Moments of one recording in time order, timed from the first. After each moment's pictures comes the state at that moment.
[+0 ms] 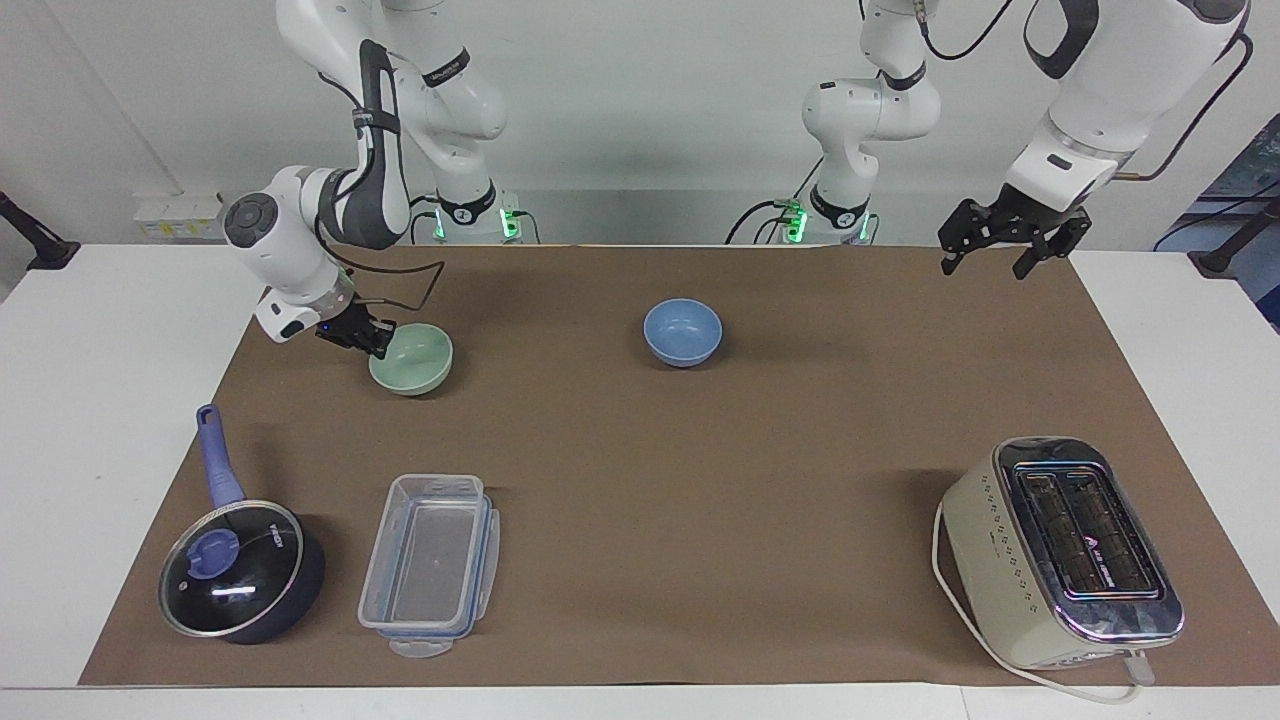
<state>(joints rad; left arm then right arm) -0.08 -0.06 0.00 -1.63 -0.05 1.54 0.02 -0.32 -0.03 0.13 -2.36 0.07 2.17 -0.14</state>
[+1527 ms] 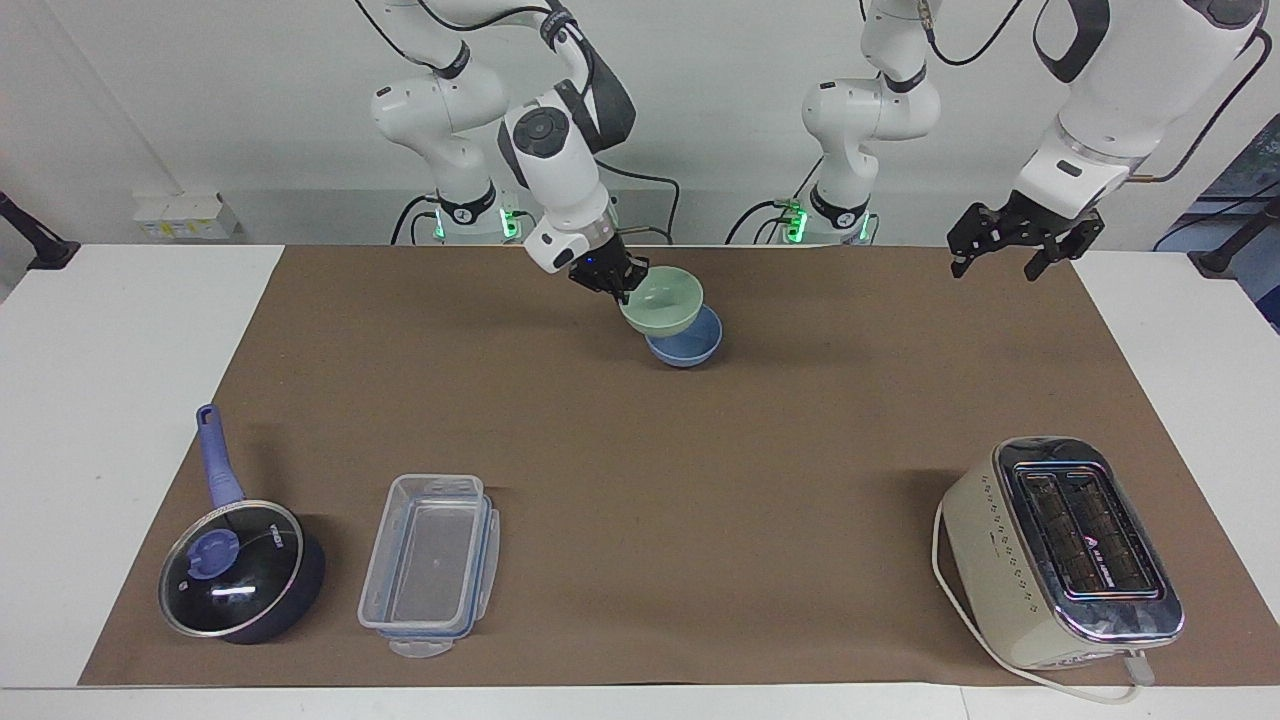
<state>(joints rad) -0.08 -0.02 0.00 -1.60 -0.02 1.53 0.02 0.47 -0.07 0.15 -2.26 0.36 2.23 0.56</state>
